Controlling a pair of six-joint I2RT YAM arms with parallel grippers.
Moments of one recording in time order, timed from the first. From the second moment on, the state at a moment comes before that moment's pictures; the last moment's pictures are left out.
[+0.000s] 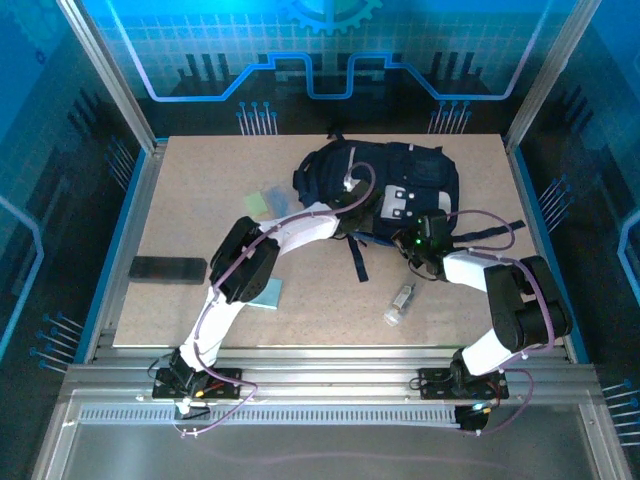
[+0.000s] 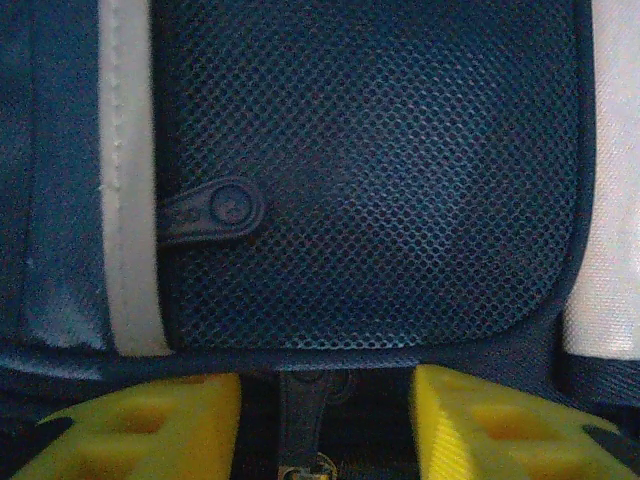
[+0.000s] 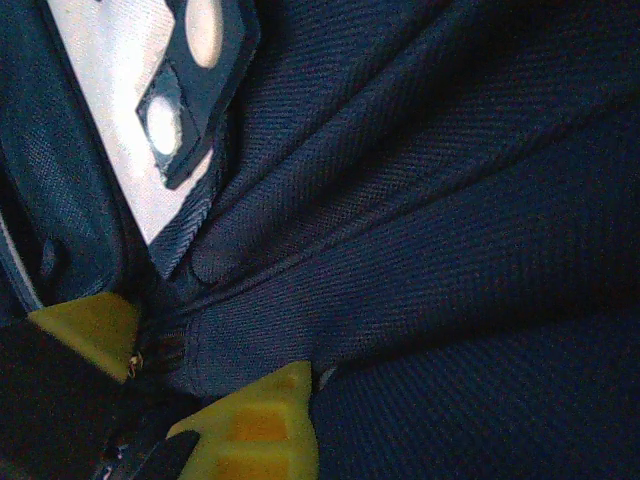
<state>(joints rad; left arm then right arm) -0.73 2.31 1.86 -0.52 -0.30 -0.58 0.22 1.56 0.63 0.17 -0.16 1.11</state>
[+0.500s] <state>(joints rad) -0.72 2.35 1.92 -0.60 -0.33 -0.55 0.23 1.55 0.61 0.20 -0.15 1.11</state>
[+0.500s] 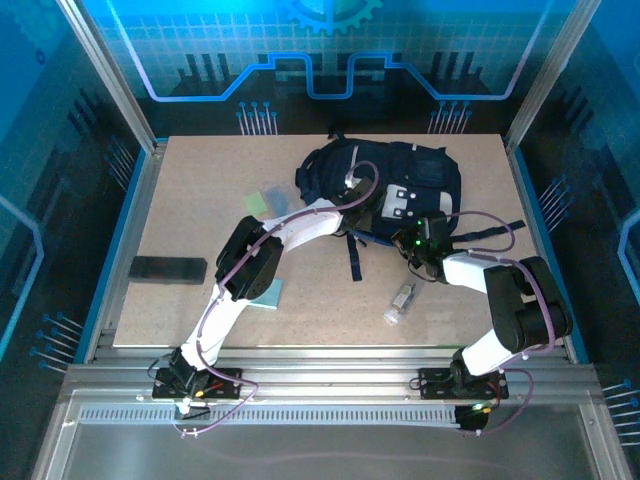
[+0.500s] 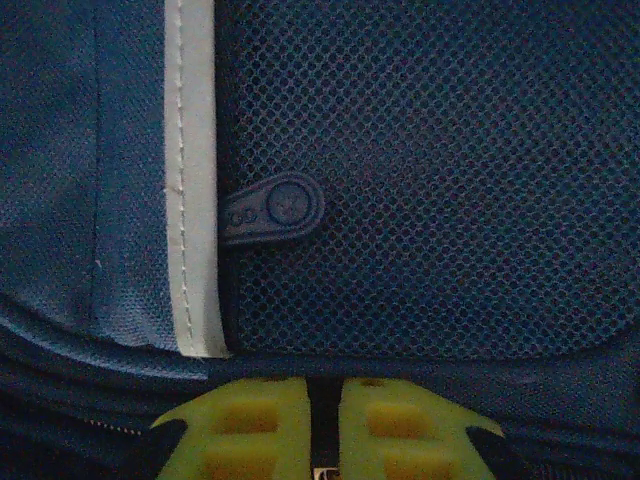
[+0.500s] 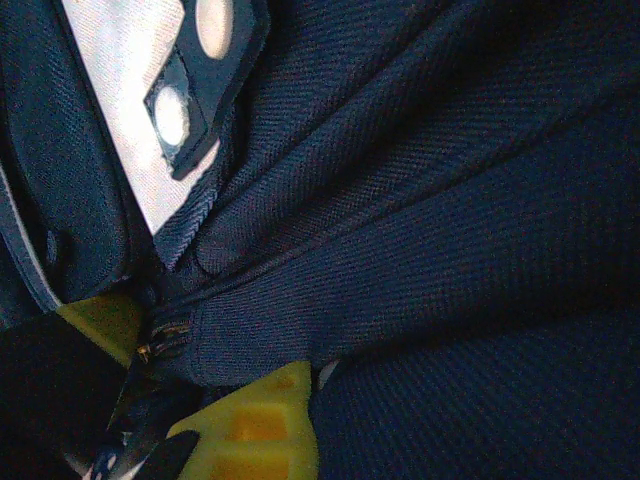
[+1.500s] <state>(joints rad) -0.53 2.01 1.47 -0.26 -0.10 -0.70 0.14 1.54 0.60 0.15 -0.19 1.04</state>
